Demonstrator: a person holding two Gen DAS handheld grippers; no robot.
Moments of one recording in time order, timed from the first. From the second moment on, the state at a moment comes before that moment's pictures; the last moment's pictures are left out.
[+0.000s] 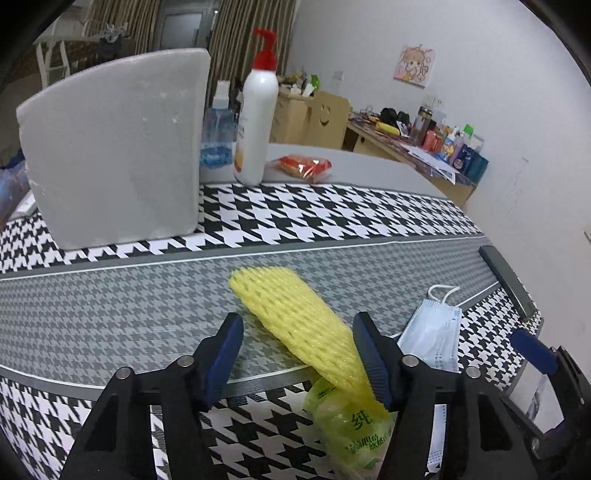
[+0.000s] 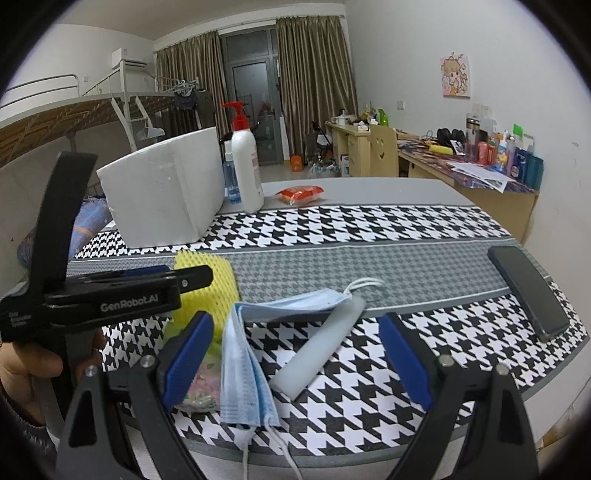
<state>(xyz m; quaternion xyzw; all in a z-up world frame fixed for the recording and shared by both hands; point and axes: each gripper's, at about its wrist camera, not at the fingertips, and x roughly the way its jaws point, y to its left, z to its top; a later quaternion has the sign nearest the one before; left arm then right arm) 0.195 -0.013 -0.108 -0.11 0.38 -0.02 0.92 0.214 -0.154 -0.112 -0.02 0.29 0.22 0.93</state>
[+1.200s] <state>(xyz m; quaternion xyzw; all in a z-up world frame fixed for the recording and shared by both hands) 0.175 -0.015 -0.103 -0.12 0.34 -0.07 0.93 0.228 -0.128 -0.133 0.00 0.36 0.32 0.87</state>
